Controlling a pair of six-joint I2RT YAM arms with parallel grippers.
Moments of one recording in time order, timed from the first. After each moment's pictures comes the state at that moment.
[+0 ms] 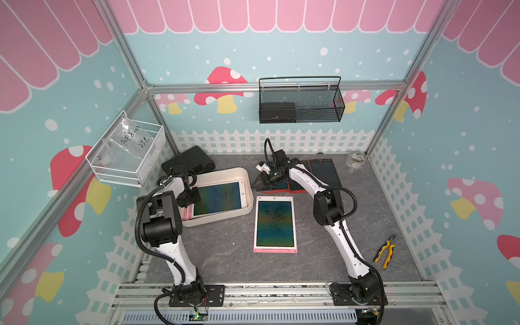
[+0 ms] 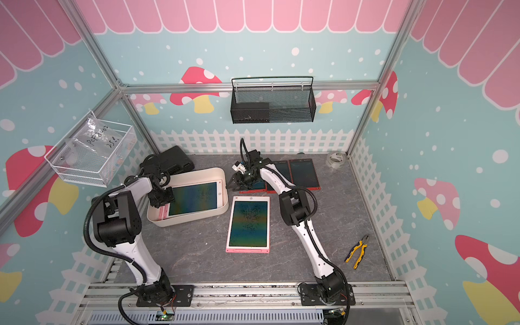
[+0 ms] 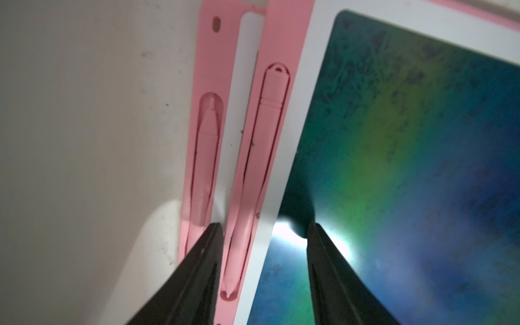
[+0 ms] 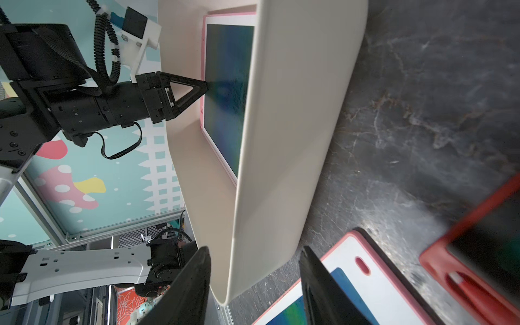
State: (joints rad) left arm 0.27 1.94 1.33 -0.70 0.01 -0.15; right arm 0.50 2.66 2.46 -0.91 -0.99 0.35
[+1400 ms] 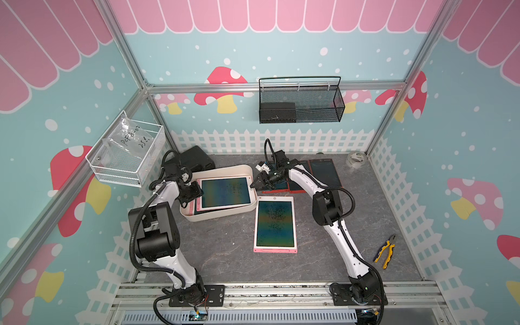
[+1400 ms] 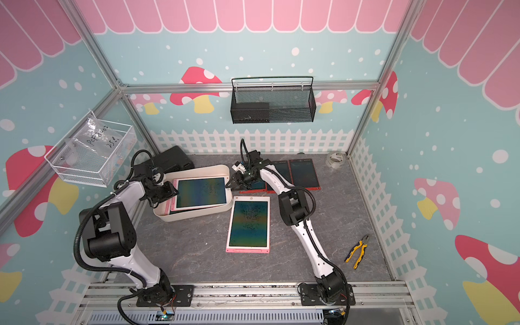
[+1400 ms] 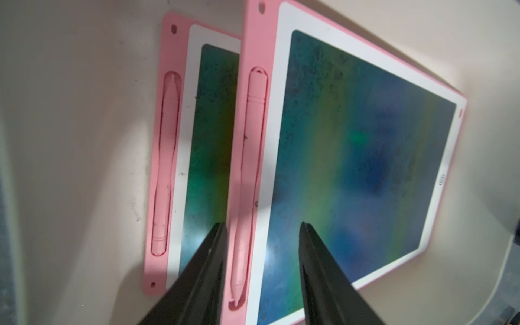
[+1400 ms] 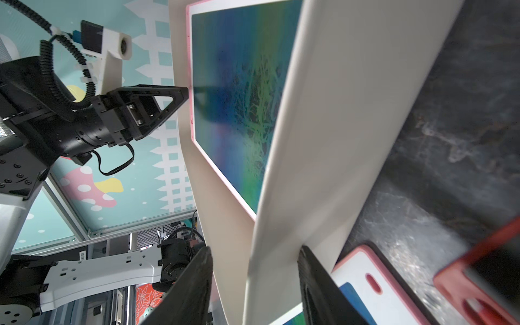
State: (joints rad) left arm 0.29 1.75 1.23 -0.61 0.36 -0.18; right arm 0.50 2.70 2.49 -0.87 -1.05 0.41
